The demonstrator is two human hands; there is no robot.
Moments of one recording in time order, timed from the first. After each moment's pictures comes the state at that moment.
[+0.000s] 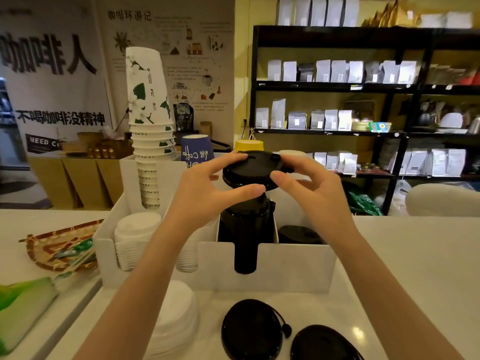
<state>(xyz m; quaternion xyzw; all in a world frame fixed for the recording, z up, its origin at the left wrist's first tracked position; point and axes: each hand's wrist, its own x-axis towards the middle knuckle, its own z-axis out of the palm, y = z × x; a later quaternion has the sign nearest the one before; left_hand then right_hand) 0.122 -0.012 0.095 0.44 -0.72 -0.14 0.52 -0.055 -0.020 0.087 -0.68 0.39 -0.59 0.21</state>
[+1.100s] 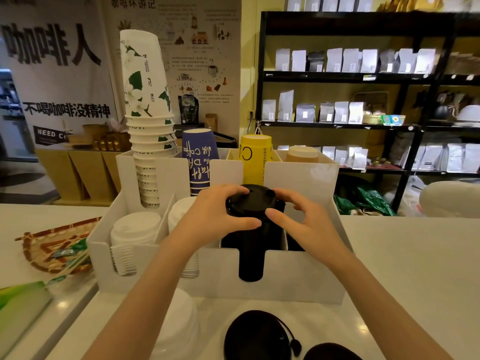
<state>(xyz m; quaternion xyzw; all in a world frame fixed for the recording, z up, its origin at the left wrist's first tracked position) 0.127 -0.058 0.061 0.52 -0.76 -0.13 0.37 -0.056 -0.071 0.035 -0.75 0.43 -0.46 0.22</state>
